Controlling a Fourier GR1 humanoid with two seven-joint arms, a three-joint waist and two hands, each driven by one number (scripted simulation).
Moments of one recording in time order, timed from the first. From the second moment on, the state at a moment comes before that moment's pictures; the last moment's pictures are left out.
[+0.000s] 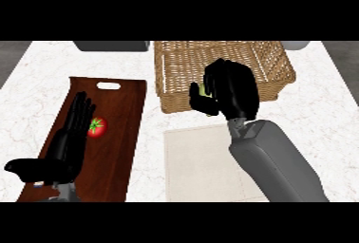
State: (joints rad) left arm 0.01 0.04 0.00 -1.71 0.01 0.09 0.04; right arm -0.66 -0.12 0.39 -1.46 0.86 -0.14 0.69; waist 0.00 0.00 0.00
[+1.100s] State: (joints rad) left arm -0.01 0.03 -0.01 -1.69 -0.01 0.10 0.02; right arm -0.72 -0.09 0.11 -1.03 0.84 -0.26 0.31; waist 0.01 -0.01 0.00
